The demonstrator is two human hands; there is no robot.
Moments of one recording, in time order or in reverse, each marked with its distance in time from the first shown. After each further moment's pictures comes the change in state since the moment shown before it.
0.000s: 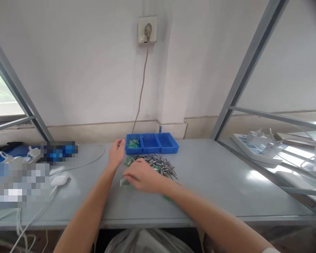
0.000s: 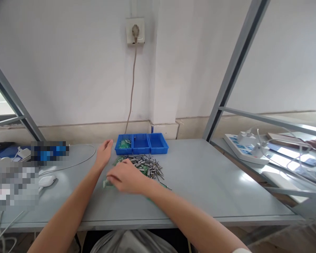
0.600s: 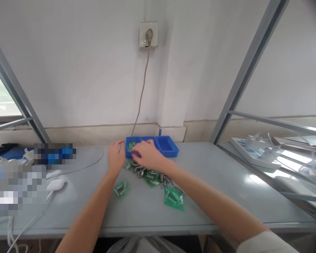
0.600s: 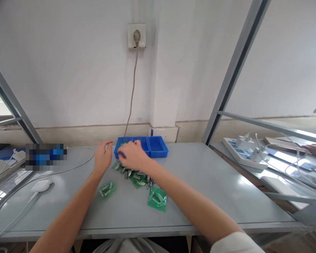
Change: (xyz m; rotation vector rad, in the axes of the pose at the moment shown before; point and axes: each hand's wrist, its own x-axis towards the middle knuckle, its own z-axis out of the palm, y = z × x) left_hand -0.006 0.008 0.000 0.234 0.150 0.262; right_hand 0.038 0.040 -0.038 -0.406 0.019 0.257
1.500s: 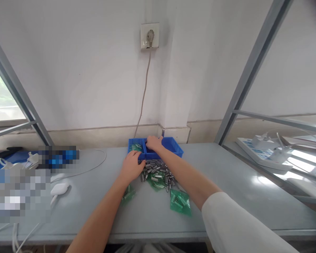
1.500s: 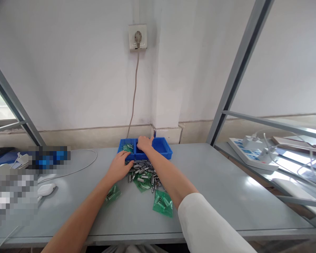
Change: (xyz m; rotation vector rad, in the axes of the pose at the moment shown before) left_hand -0.025 0.007 0.026 0.191 -0.494 0.173; right_hand 0.088 0.114 0.079 -0.137 -0.215 0.693
